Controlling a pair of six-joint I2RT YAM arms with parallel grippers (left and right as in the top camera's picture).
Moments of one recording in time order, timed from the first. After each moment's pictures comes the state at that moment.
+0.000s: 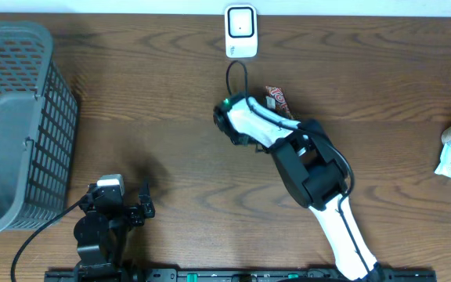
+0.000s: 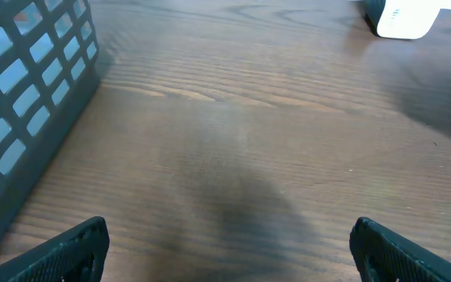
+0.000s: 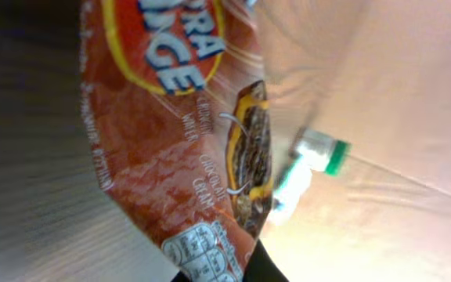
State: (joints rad) left arm 0.10 0.01 0.15 -0.57 0.08 -0.04; right arm 0.65 2.42 1.80 -1.46 0.87 0.43
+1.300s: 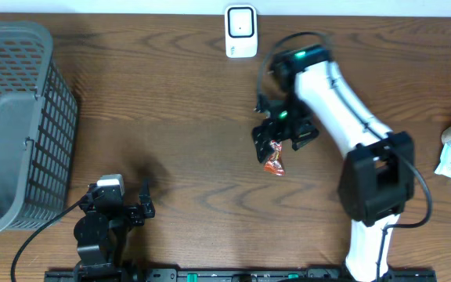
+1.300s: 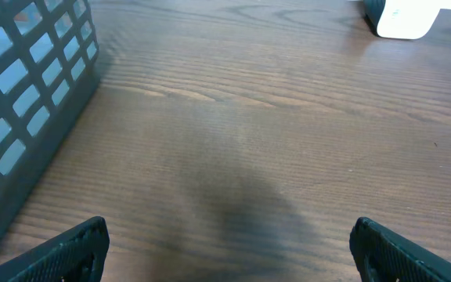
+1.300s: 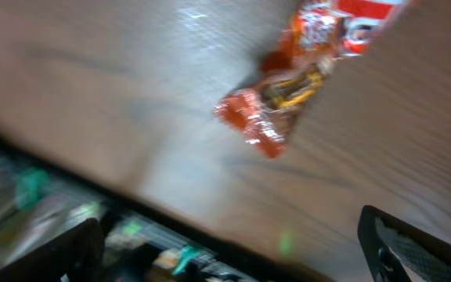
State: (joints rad) left arm 0.10 0.01 0.15 -0.57 0.08 -0.04; right arm 0.42 2.09 1.79 -1.58 -0.23 -0.07
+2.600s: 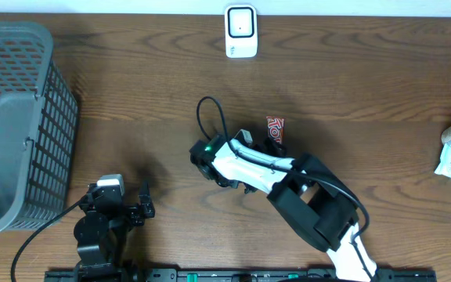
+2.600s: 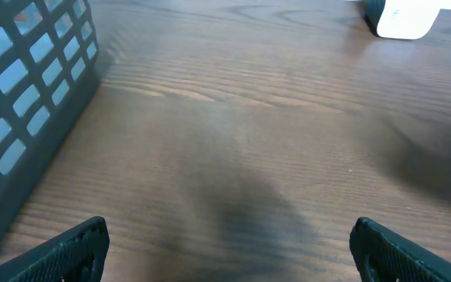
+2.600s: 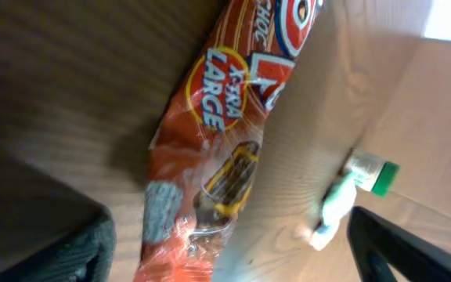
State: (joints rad) left arm 0.10 0.01 0.15 -0.57 0.08 -0.04; right arm 0.90 2.18 1.42 -1.23 0.78 0.44
